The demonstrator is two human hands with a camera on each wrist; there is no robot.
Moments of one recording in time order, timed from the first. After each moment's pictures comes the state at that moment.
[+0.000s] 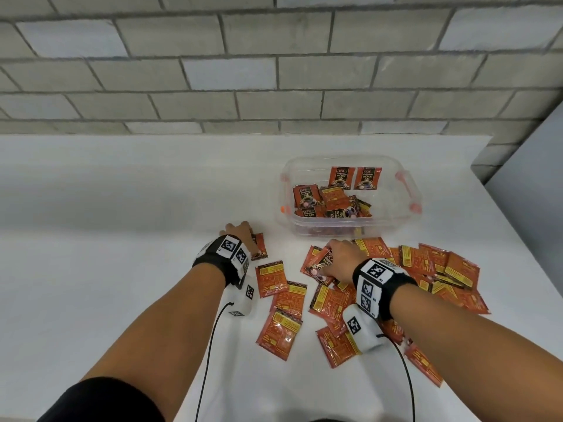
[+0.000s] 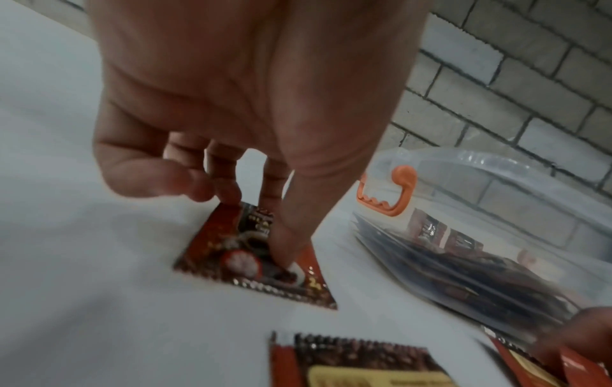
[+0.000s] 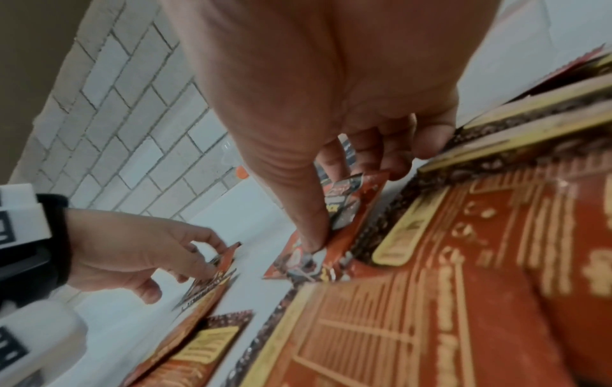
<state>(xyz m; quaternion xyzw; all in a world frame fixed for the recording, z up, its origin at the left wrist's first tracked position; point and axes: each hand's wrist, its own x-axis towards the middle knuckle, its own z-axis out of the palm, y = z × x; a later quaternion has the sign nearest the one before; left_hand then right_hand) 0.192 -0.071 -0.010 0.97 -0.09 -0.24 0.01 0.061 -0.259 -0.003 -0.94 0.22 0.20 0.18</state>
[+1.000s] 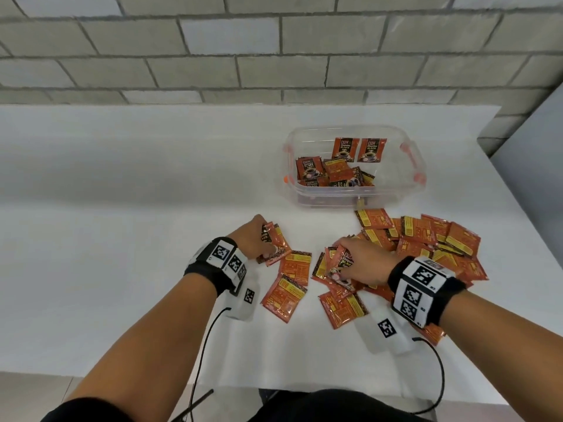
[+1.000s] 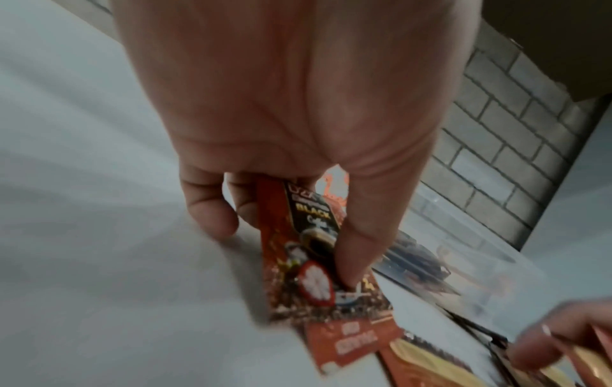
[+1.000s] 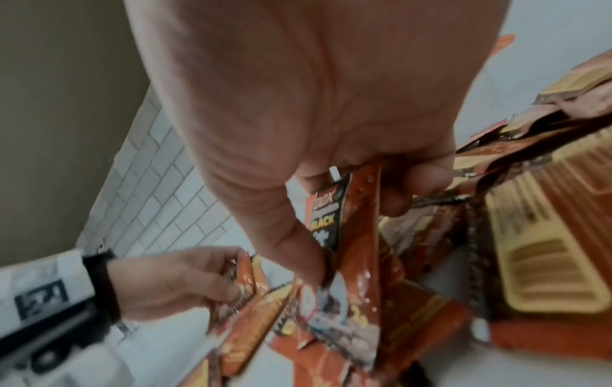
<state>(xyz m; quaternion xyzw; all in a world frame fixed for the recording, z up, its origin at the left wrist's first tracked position) 0.130 -0.045 -0.001 0.90 -0.19 -0.33 0.22 -0.008 -0.256 0.023 -0.93 0.11 0.27 0.24</state>
